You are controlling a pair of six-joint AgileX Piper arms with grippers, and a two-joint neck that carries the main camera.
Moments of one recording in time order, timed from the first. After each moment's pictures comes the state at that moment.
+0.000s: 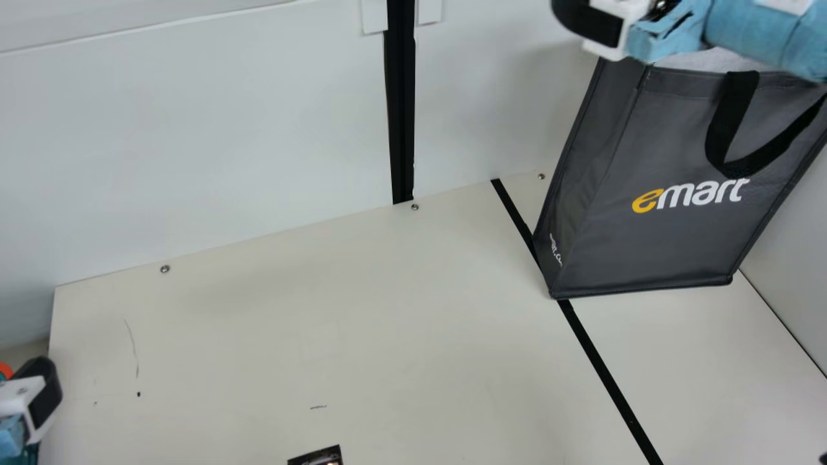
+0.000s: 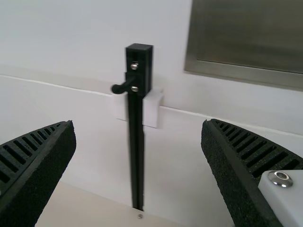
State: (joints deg) left arm -11.3 64.0 -72.0 7.0 53.0 -4.1; right arm -26.9 88.0 -116.4 56.9 58.6 -47.5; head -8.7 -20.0
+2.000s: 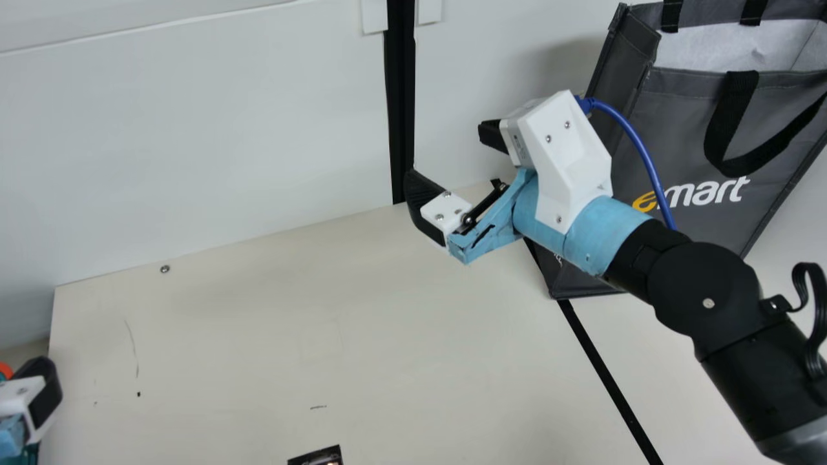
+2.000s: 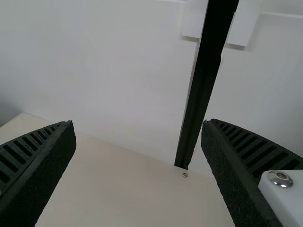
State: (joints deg) left arm -11.3 64.0 -72.0 7.0 53.0 -4.1; right arm 2.1 70.0 -70.4 45.3 25.2 -50.4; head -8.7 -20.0
